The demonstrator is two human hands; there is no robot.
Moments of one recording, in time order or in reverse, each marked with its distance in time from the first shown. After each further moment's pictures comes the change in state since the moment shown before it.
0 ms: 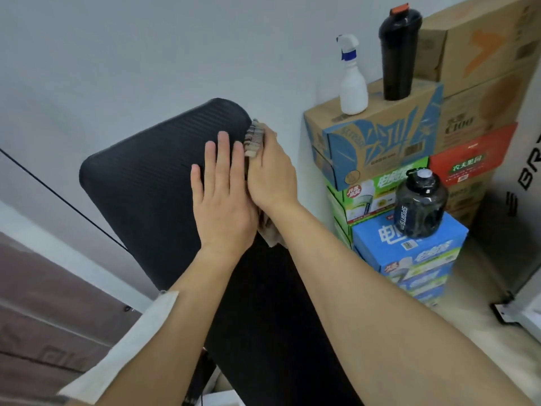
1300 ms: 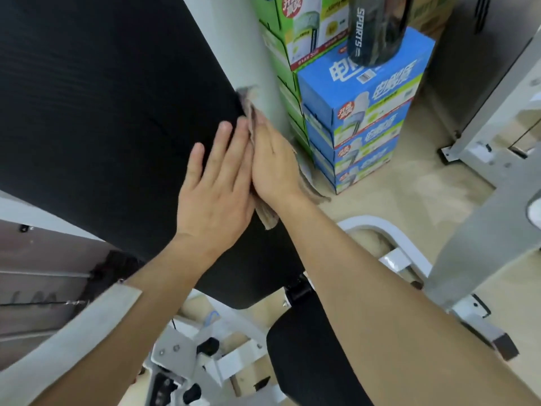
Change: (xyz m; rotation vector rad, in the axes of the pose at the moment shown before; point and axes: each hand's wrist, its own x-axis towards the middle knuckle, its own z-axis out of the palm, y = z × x) left_hand -0.279 0.074 0.098 0.009 -0.220 0.507; right_hand -0.238 0.253 -0.013 0.064 0.036 0.348
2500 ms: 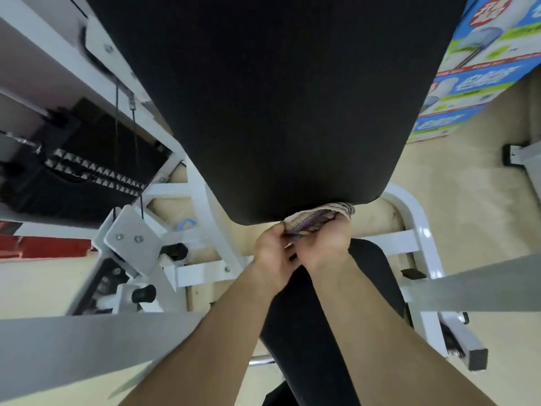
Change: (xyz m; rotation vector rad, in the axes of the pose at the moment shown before) left_hand -0.217 0.179 0.125 2.078 0.550 2.246; right_hand -0.163 0.236 0.049 0.870 0.425 1.226
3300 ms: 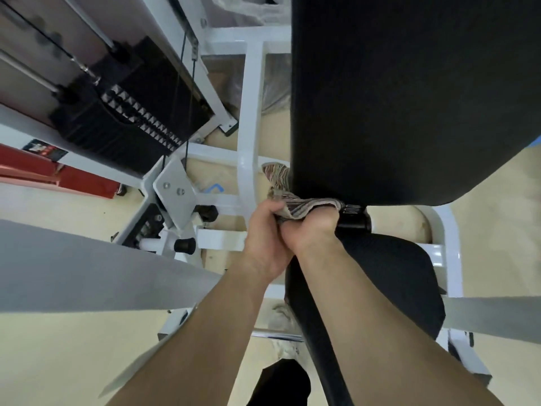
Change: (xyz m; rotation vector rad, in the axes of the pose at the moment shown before) left_hand -0.026 0.028 -0.088 -0.363 -0.187 0.211; right_hand -0.030 0.103 0.031 -0.074 -0.123 0.186
